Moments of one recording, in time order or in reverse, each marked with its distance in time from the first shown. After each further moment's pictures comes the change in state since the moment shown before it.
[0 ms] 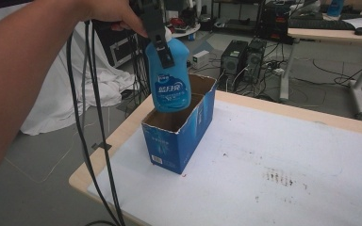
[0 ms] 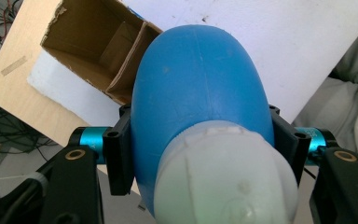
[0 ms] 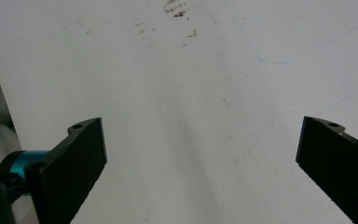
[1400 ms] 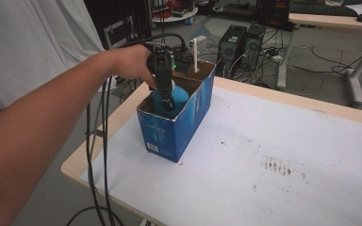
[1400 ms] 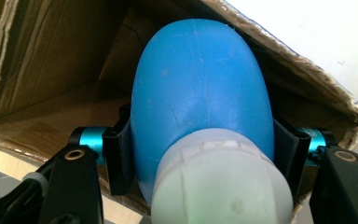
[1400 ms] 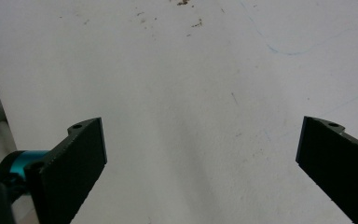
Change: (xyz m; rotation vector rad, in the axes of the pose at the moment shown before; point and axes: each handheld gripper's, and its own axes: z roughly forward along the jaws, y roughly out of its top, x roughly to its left) left arm 0.006 -0.016 0.149 0.122 -0.053 0.048; right arm 0.000 -0.007 0.017 0.015 0.021 0.009
